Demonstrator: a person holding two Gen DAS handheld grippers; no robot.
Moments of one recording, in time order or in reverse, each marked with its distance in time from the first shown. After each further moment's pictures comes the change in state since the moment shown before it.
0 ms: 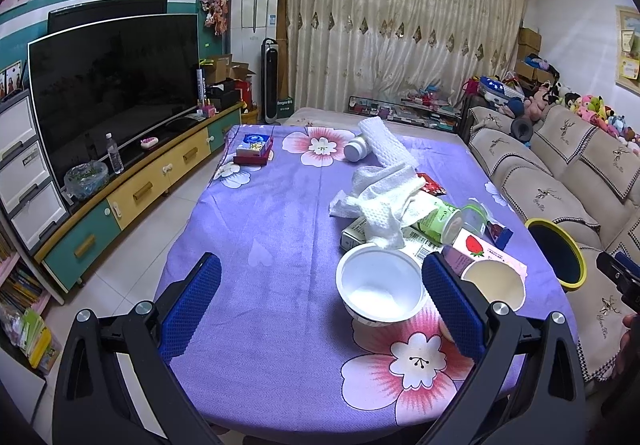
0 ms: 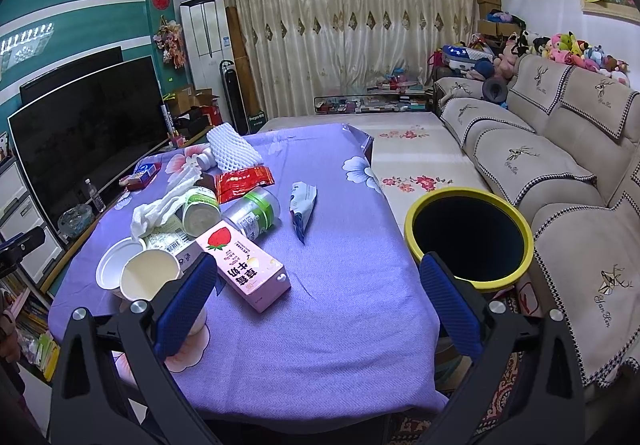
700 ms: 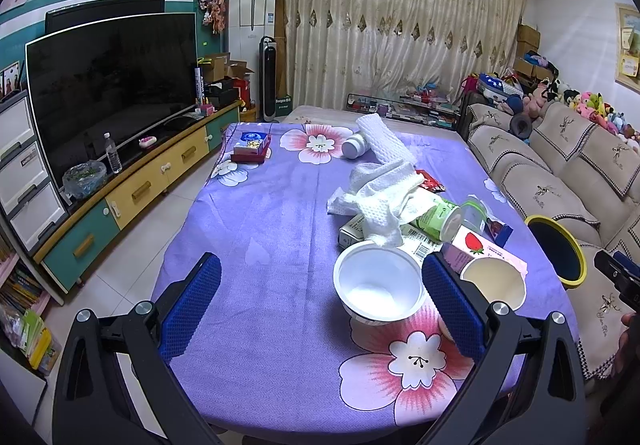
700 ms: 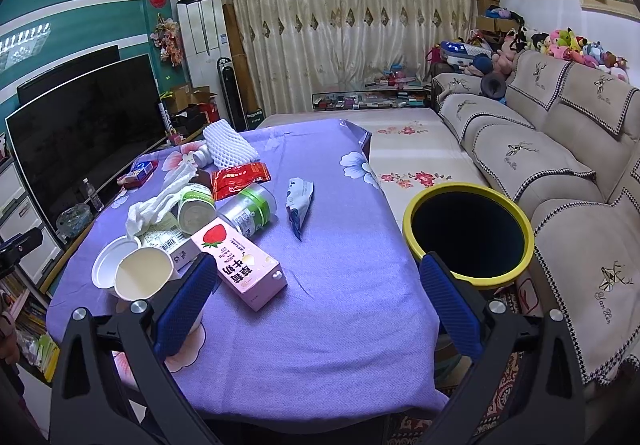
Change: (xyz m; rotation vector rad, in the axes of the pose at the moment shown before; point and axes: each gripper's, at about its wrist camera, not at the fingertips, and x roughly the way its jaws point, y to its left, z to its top) left arm 0.005 -0.003 -0.002 0.003 0.008 -0.004; right arm 0.009 -0.002 -0.004 0.009 0.017 -0.004
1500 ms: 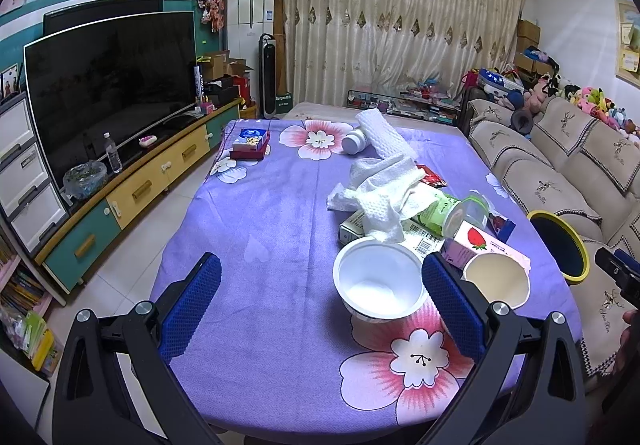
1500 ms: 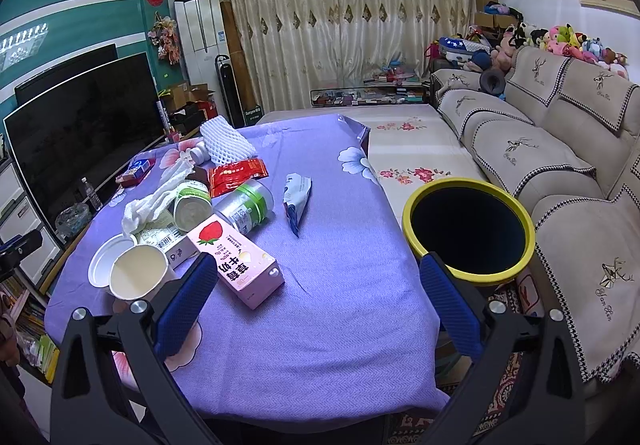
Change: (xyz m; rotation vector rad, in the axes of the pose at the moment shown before) left arm 0.010 -0.001 -0.004 0.008 0.016 0.004; right arm 0.003 -0.002 -0.001 0.007 0.011 -0.002
